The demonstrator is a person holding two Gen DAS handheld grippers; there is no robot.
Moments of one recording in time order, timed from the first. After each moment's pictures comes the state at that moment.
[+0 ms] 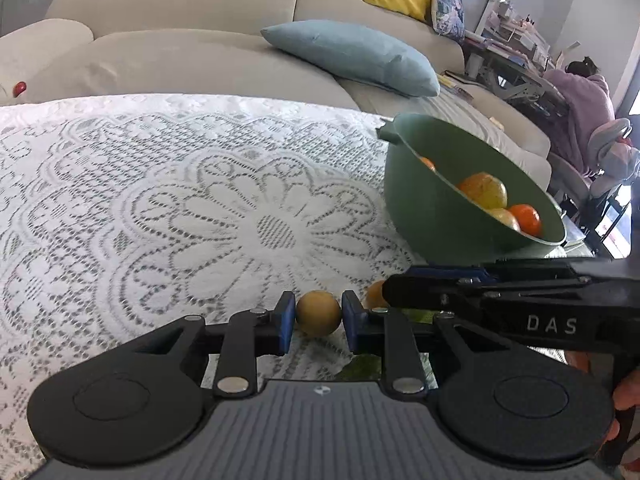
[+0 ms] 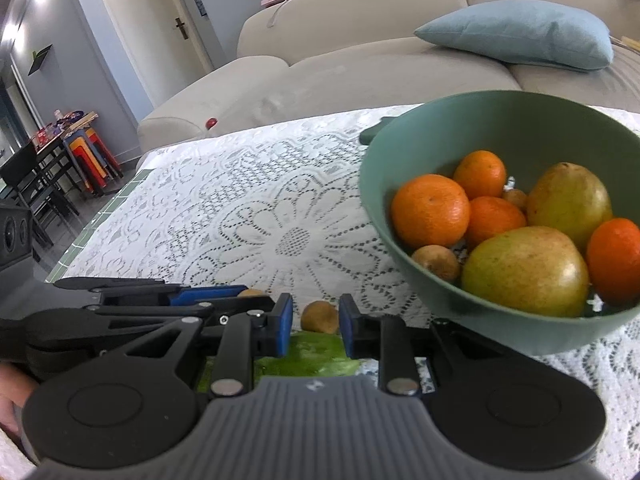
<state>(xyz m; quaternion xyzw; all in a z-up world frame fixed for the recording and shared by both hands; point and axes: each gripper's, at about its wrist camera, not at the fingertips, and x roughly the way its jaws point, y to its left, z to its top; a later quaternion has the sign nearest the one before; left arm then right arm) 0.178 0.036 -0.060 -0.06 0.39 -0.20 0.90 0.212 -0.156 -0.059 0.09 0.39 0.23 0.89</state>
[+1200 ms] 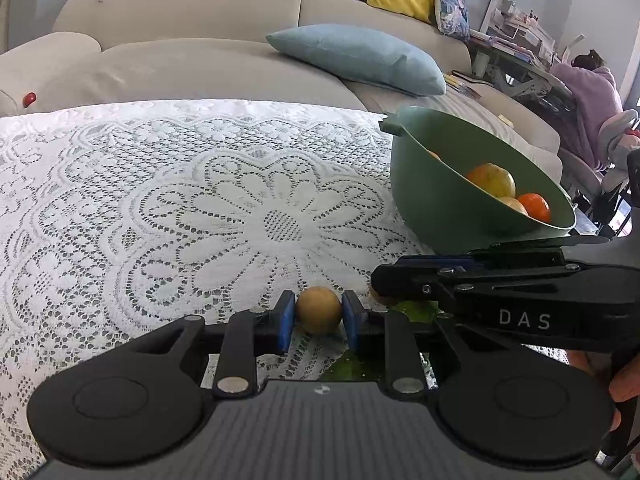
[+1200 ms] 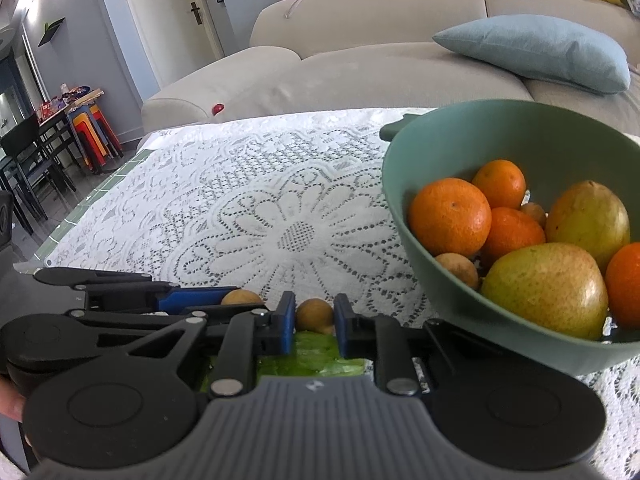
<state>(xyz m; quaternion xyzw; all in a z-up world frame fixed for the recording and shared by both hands) 0.170 0.030 -0.063 -0.04 0.38 -0.19 0.91 0.210 -0.145 -0.065 0.05 0.38 0.23 0.90</state>
